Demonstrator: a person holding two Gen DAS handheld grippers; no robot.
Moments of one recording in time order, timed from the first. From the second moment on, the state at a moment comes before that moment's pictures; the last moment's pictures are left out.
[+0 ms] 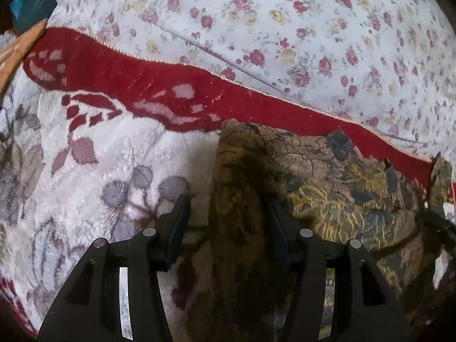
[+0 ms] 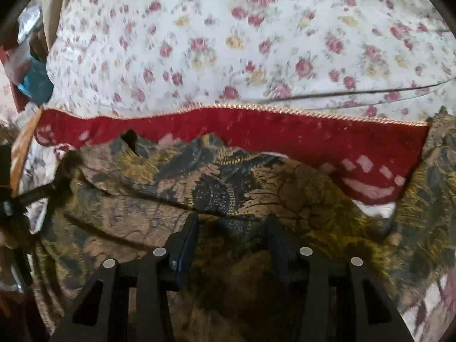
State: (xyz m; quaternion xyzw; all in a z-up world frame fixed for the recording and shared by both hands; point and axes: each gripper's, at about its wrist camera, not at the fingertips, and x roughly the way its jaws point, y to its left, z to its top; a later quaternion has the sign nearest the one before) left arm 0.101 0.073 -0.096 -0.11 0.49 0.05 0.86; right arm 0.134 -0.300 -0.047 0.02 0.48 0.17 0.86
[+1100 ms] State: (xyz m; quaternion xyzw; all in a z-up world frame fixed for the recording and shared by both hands) left arm 0.068 -0.054 -0.069 -0.04 0.49 -0.07 0.87; right arm 0.257 -0.530 -0.052 0.12 0.48 -0.11 0.86
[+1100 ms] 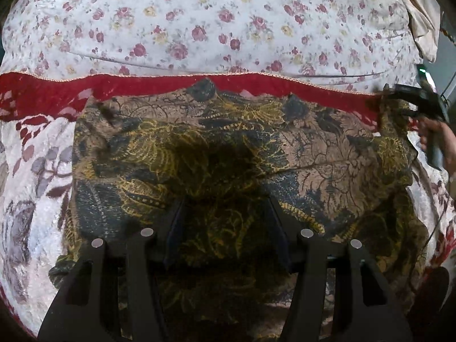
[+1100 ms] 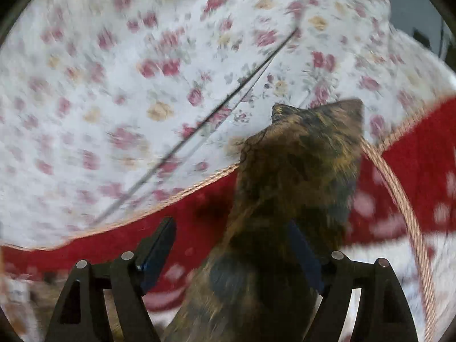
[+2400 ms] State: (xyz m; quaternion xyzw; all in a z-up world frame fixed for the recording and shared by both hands) left arm 0.017 0.029 0.017 -0.13 0.41 -0.04 0.90; right arm 0.089 -0.423 0.196 0.28 0.24 0.45 0.81
